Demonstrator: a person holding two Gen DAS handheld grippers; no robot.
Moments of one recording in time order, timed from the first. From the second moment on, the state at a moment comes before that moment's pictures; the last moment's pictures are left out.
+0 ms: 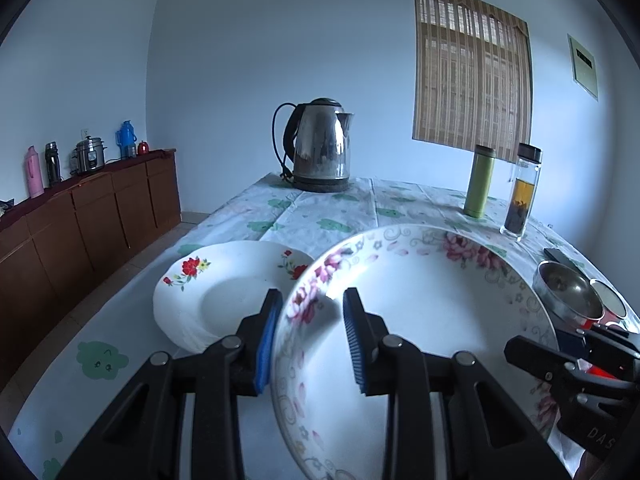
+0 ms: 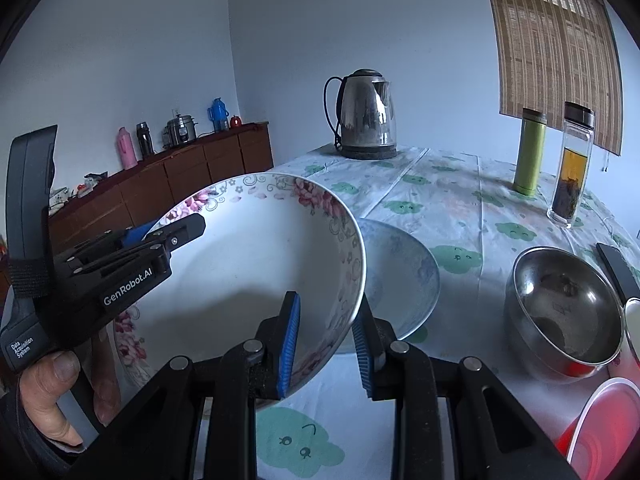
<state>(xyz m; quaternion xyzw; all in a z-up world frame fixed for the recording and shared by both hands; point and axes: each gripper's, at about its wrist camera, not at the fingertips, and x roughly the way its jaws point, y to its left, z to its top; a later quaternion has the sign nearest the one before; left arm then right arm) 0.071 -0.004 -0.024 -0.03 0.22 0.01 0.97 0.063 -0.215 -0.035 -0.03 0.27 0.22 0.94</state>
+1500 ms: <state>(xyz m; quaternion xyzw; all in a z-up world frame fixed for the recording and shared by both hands) 0.129 -0.048 -0.008 -0.01 0.22 -0.01 0.98 0.089 -0.239 -0.025 -0.01 0.22 0.13 0.97</state>
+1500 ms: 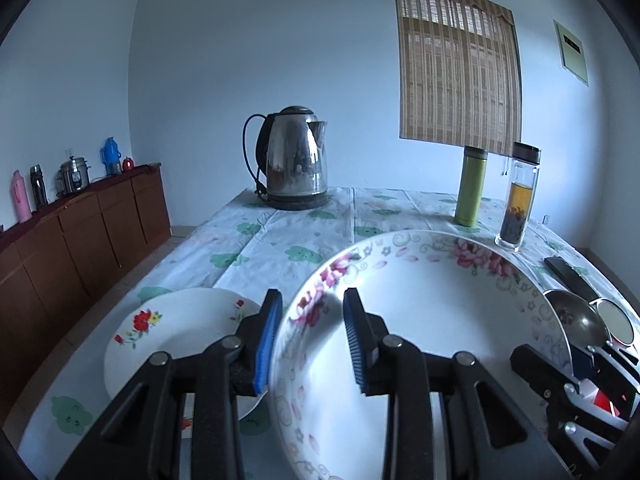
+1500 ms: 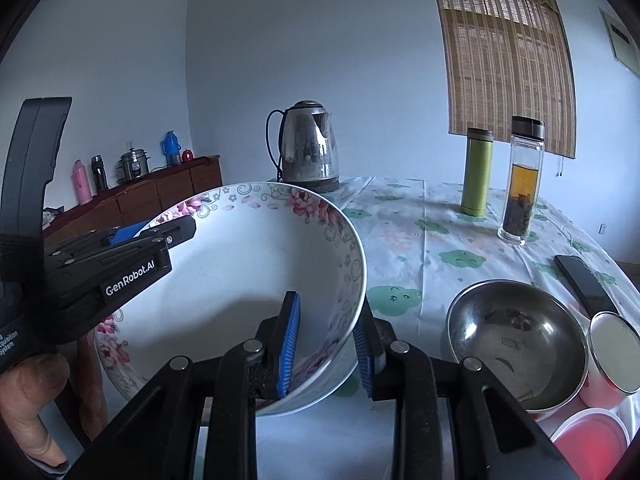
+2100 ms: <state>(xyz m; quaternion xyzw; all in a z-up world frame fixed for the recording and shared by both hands) 0.151 -0.042 -0.023 -0.02 0.23 -0.03 0.97 0.101 -0.226 -0.033 -0.02 0.25 0.10 0.96</state>
